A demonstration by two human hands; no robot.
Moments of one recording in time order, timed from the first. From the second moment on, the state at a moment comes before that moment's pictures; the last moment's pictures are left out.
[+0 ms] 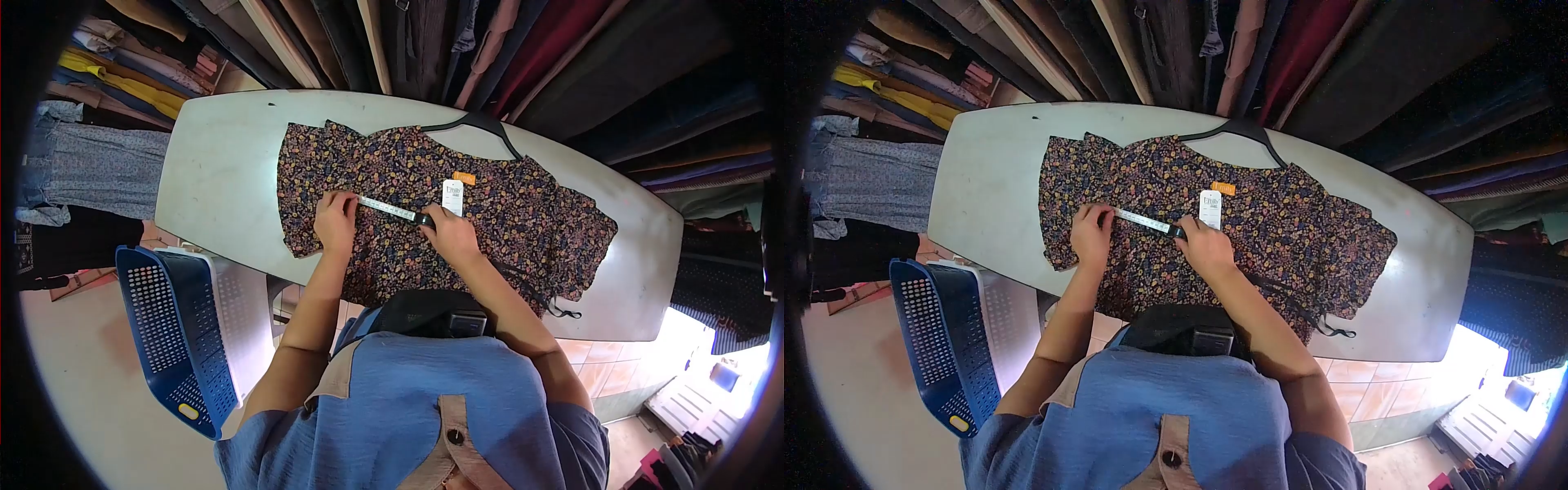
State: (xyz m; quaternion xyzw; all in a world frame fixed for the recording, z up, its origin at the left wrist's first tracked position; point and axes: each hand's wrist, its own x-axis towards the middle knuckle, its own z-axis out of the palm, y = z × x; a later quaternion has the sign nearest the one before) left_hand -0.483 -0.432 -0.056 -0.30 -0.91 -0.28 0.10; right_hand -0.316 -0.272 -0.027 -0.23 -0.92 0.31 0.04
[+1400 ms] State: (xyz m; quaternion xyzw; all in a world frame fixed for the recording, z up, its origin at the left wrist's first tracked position) left_hand -0.477 -0.466 -0.077 -0.43 -0.90 -0.07 0.08; right_hand -0.102 -0.173 -0.005 -0.53 -0.80 0.27 0.09
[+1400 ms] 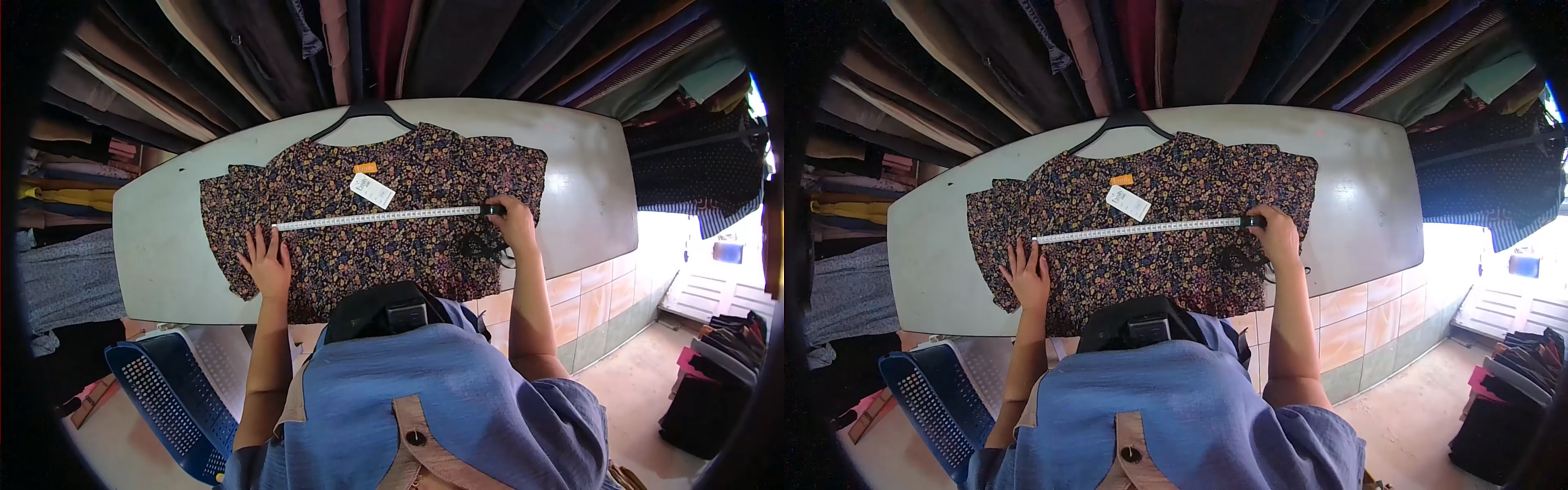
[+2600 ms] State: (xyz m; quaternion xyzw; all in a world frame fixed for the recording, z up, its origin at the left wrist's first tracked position) left_hand -0.477 -0.466 -0.078 -0.43 -0.90 -0.06 0.08; right_hand -0.078 -0.151 -0.033 -0.50 -0.77 0.38 0.12
